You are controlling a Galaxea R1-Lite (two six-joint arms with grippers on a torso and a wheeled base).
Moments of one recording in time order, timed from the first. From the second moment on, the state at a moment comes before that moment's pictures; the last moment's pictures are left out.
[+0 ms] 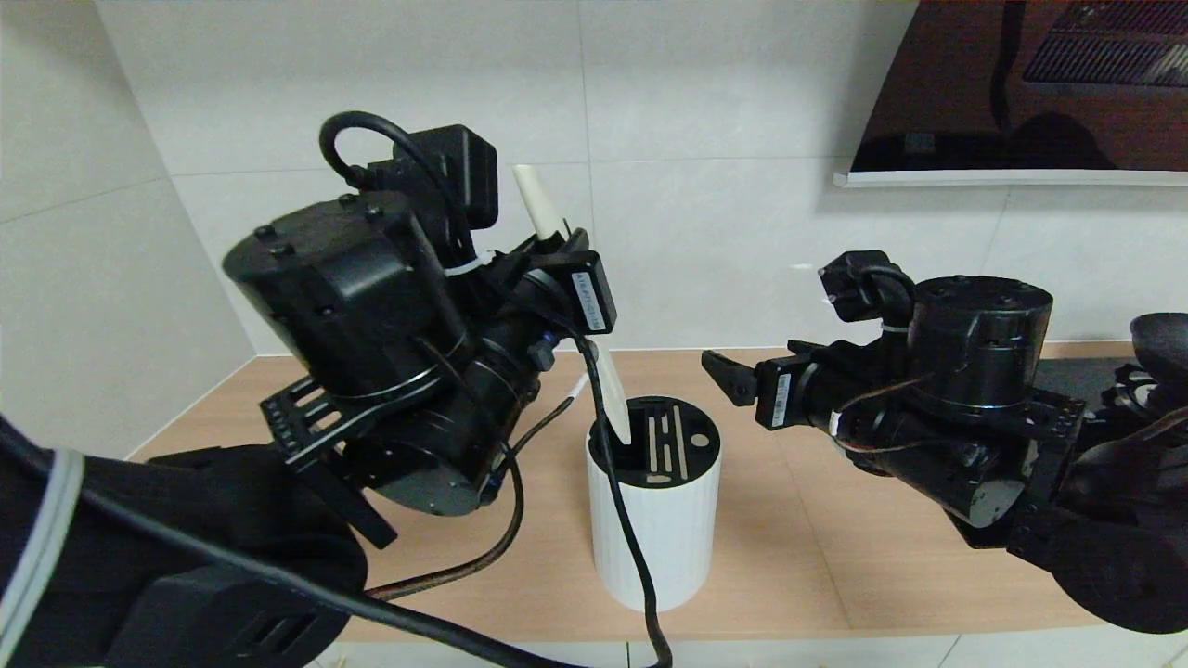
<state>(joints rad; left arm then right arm) -0.80 1.77 -0.93 -1.06 0.59 -0.08 0.68 1.76 -0.83 -0.83 -0.24 0.16</state>
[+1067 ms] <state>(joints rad) -0.80 1.94 -0.93 -1.13 0.59 -0.08 0.67 1.77 -0.83 -0.83 -0.25 0.16</state>
